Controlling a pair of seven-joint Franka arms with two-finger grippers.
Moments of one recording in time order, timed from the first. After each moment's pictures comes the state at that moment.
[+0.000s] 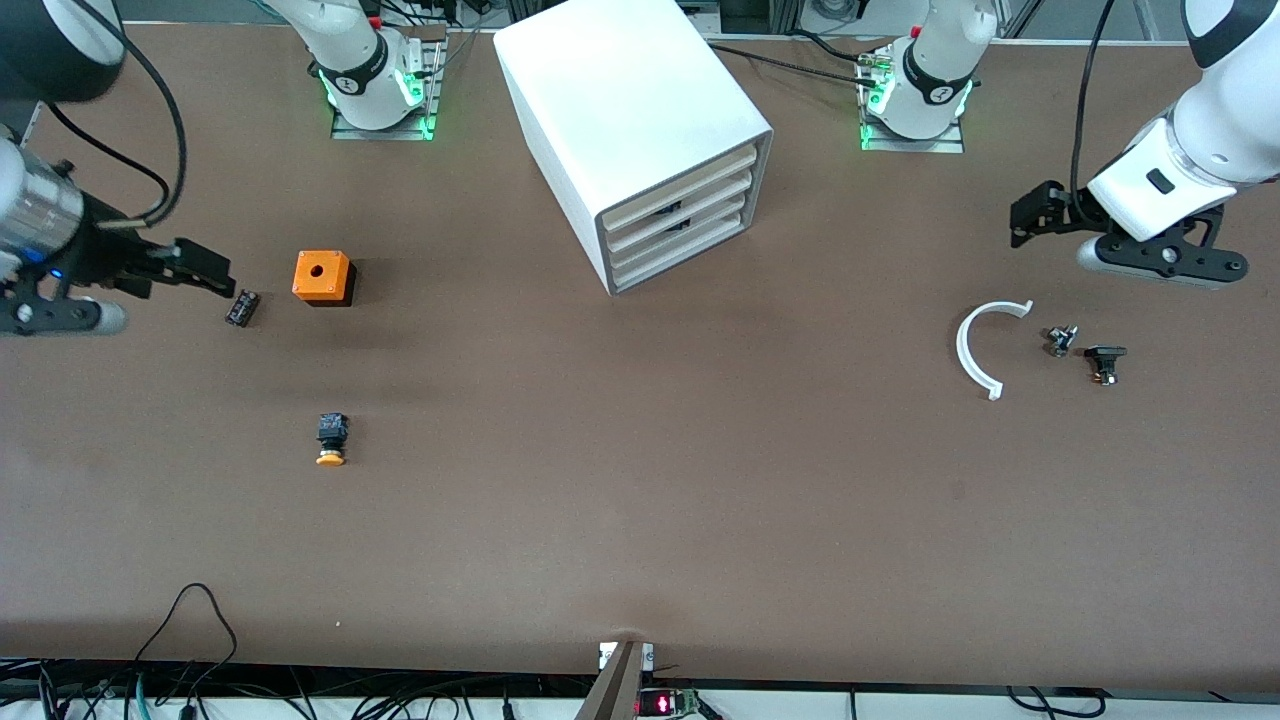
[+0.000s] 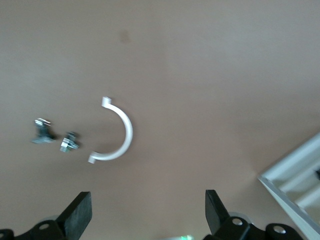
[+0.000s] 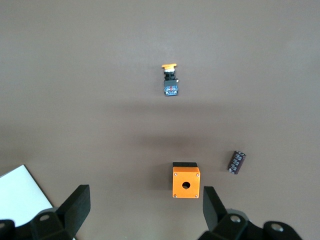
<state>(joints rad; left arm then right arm) -0.04 -0.03 -0.06 -1.72 -0.06 1.56 0.05 0.01 0.21 0.07 -1.46 0.01 1.56 0.07</state>
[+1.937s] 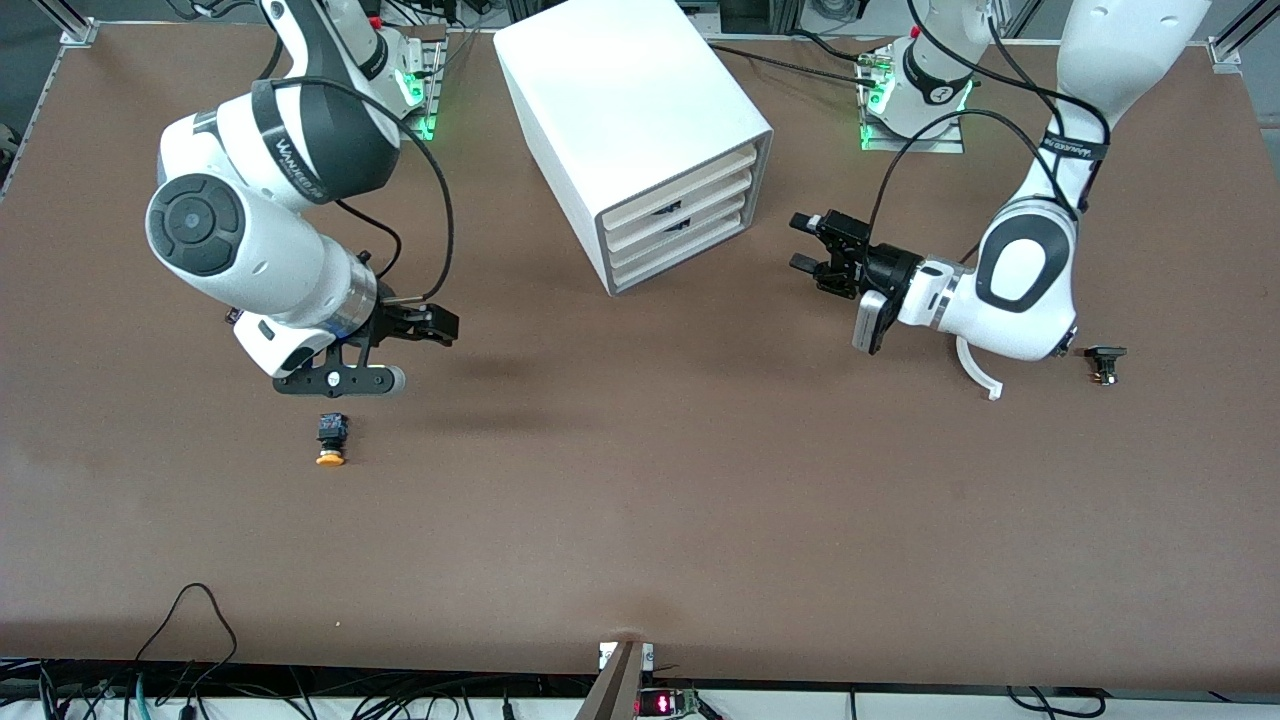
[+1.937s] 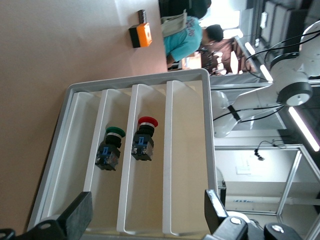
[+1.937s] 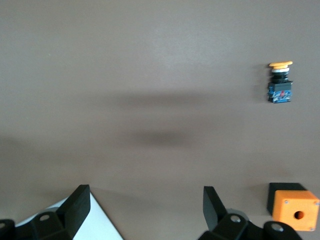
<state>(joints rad) 0.01 0.39 -0.14 -2.10 -1.15 1.54 1.01 0.31 0.40 0.09 -1.41 0.06 1.75 0.43</state>
